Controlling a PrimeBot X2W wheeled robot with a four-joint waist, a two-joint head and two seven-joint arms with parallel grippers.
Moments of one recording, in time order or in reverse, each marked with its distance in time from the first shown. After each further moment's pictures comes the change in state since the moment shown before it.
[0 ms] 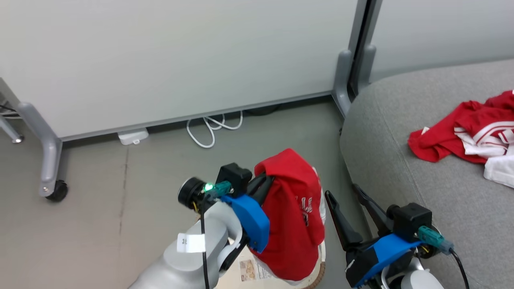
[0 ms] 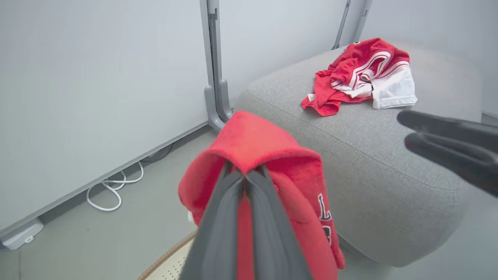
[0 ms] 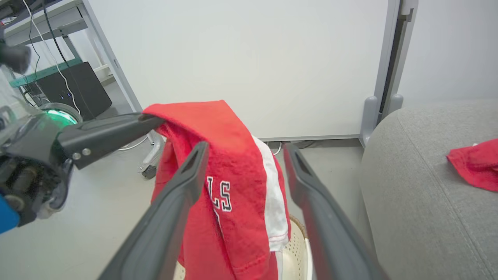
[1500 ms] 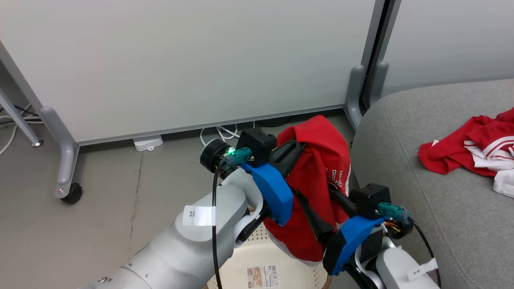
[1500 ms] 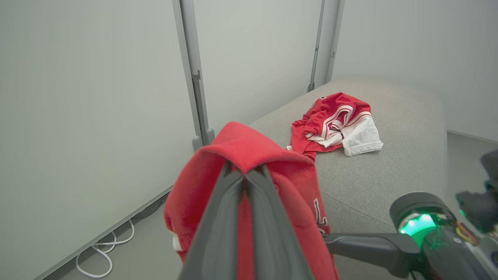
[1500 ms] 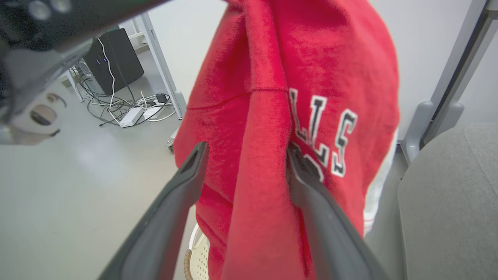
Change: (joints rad) left arm -0.172 -0.001 -0.127 -0.110 -0.138 0.000 0.000; right arm -0.131 -0.008 0.134 0.133 0.040 0.000 0.082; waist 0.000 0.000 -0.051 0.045
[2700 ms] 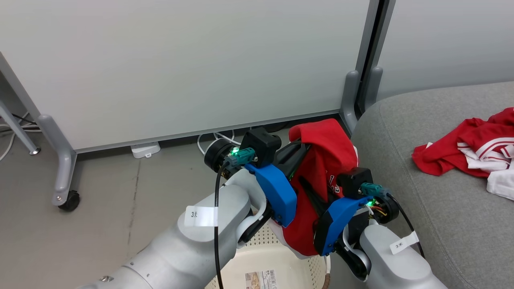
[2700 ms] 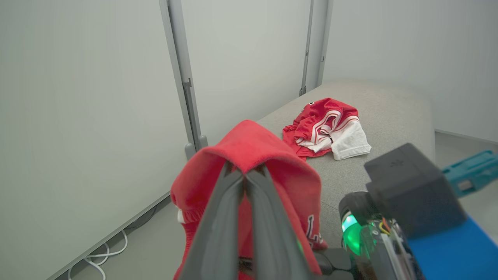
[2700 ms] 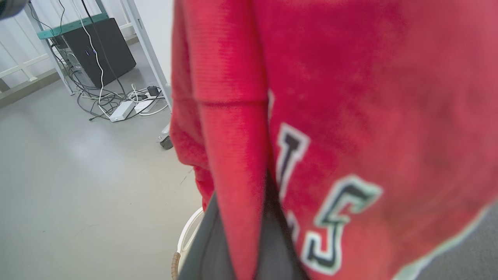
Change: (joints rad) left arm -0.007 0.000 -0.021 -0.022 -0.017 0.000 0.000; right arm -0.279 0.007 0.177 0.464 0.152 0.000 -0.158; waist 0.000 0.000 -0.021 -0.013
